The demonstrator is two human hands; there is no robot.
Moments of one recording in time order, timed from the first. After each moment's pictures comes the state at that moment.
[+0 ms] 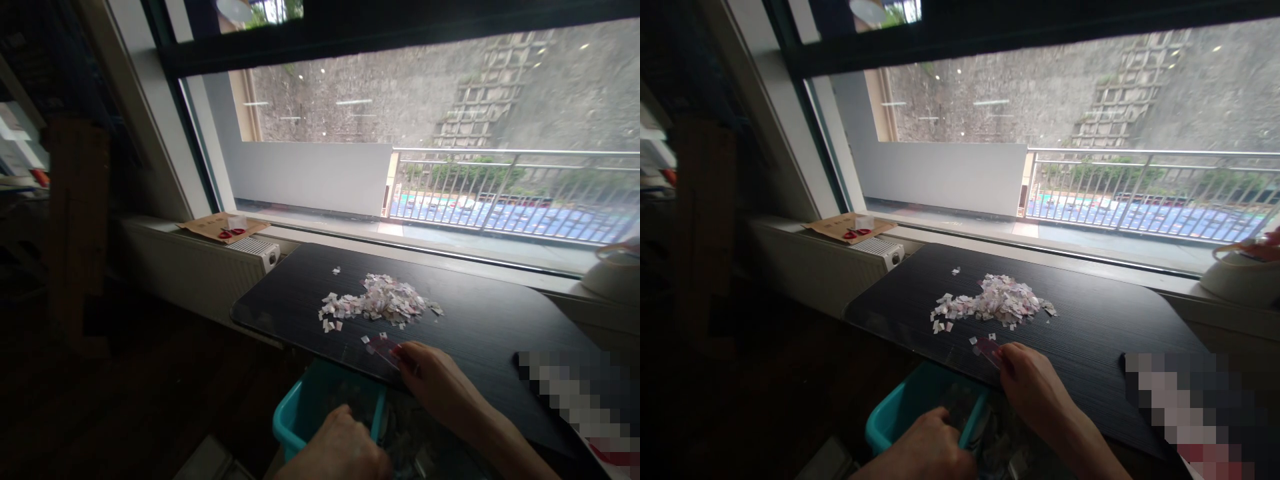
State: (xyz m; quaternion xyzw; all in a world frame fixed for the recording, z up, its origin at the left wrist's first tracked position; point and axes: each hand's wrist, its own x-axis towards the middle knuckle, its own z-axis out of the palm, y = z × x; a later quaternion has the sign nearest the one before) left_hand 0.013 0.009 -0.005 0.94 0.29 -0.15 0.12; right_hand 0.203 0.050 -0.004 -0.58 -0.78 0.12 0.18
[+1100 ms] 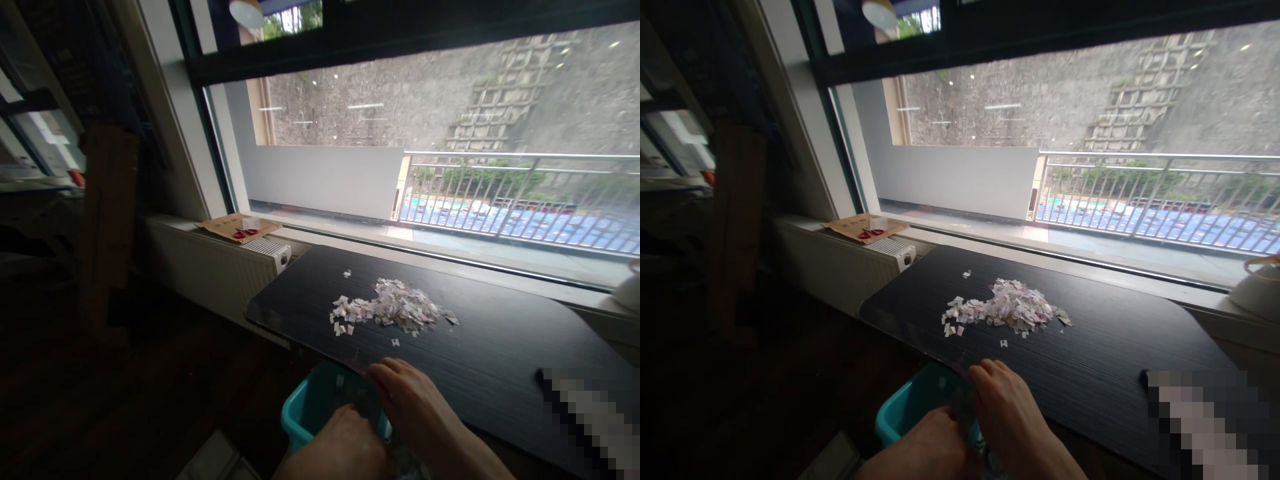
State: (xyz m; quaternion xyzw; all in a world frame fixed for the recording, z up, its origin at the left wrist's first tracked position) left_hand 0.005 0.021 -0.032 0.95 0.27 -0.12 0.10; right_hand 0.152 0.042 -0.007 -0.50 -0.84 0.15 0.15
